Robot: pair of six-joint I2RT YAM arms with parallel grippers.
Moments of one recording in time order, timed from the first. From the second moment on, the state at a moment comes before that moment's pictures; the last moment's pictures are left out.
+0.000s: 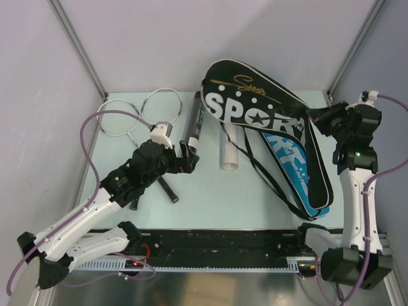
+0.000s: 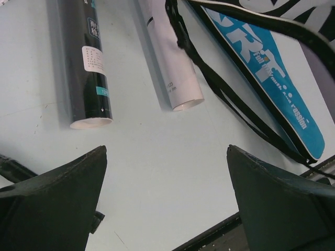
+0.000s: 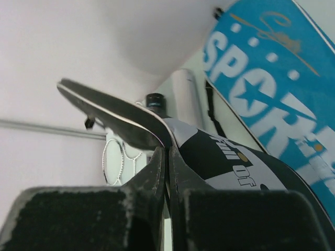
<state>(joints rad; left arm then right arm) -0.78 0.89 0.91 -0.43 -0.23 -0.53 -0.15 1.02 1.18 -0.37 -0.28 0.81</state>
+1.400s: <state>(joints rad) -0.77 0.57 0.82 -0.54 -0.31 -0.39 0.31 1.66 1.07 -0.54 0.21 0.03</state>
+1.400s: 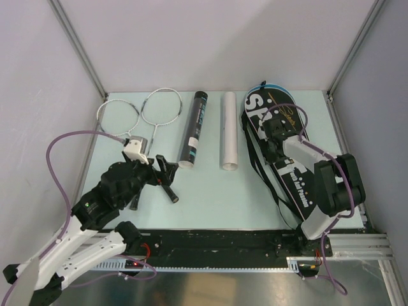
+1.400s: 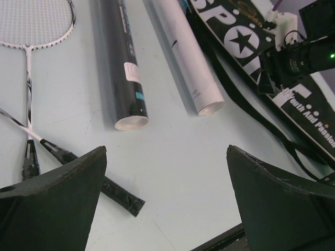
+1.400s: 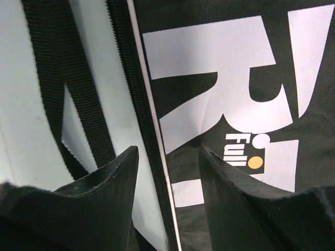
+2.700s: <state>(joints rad) -0.17 1.09 0.85 -0.70 -0.17 -0.44 0.19 1.41 1.07 -0.51 0.10 0.25</state>
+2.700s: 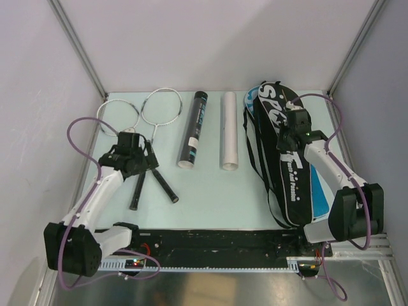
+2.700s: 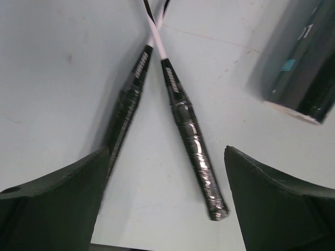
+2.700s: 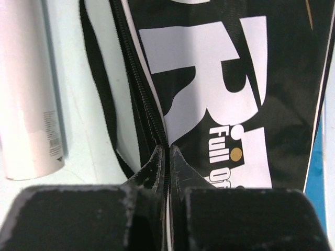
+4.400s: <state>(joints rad) -0.22 1.52 0.80 -0.43 -0.24 -0.84 0.11 1.30 0.98 -0.38 -0.19 0.37</state>
